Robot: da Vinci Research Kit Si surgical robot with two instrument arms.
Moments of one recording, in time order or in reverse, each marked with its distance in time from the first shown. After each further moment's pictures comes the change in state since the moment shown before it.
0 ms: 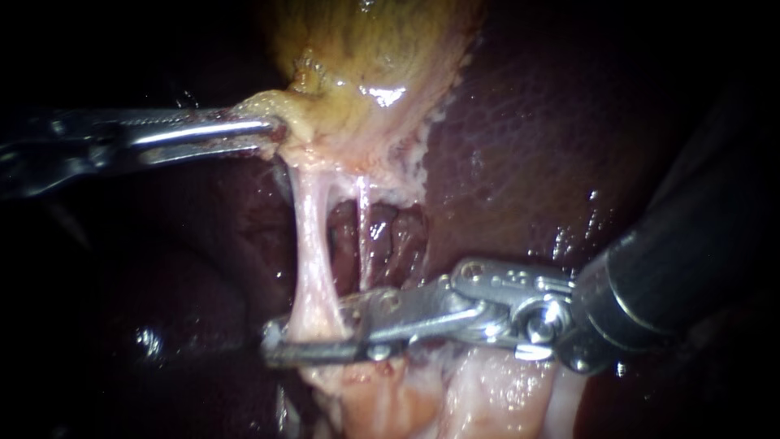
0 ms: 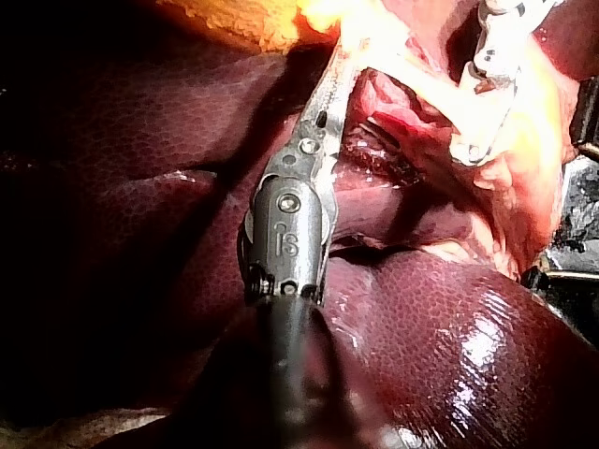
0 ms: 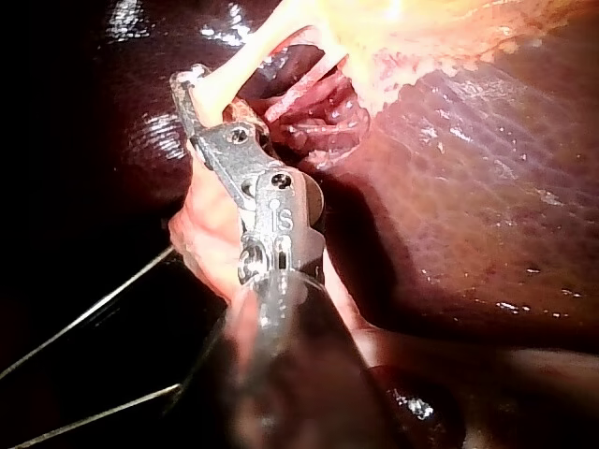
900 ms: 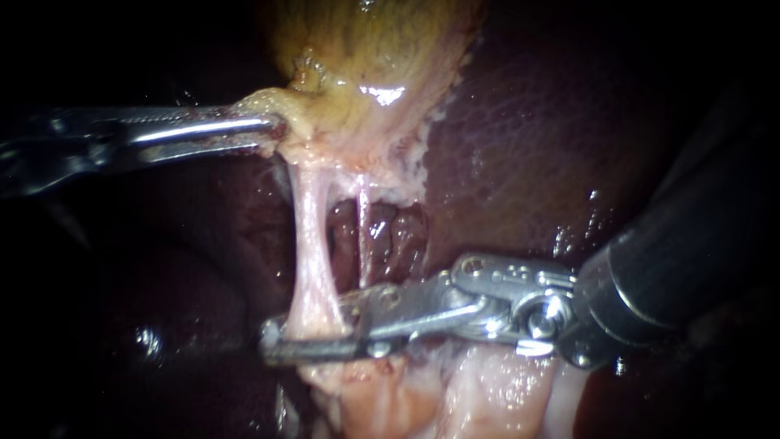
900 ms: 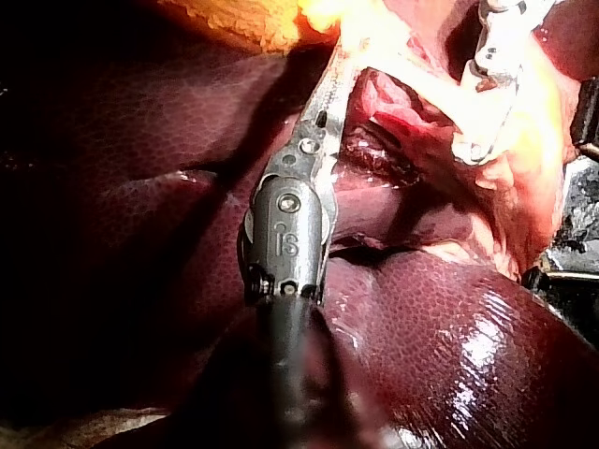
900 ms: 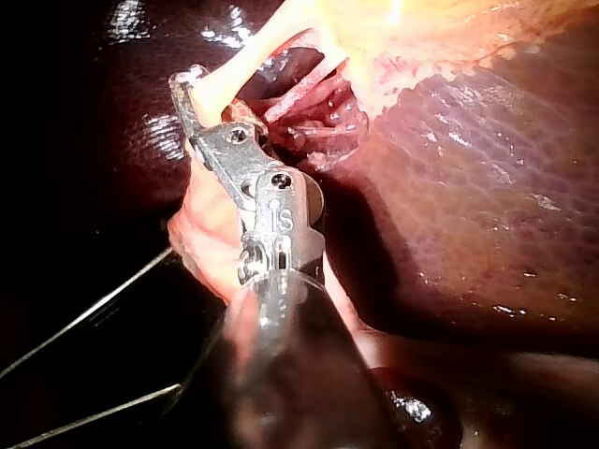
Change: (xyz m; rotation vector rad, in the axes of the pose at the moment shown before) right arm 0.000 0.000 0.000 0.016 -0.004 -0.004; left arm 0.000 0.000 0.000 0.001 0.000 0.000
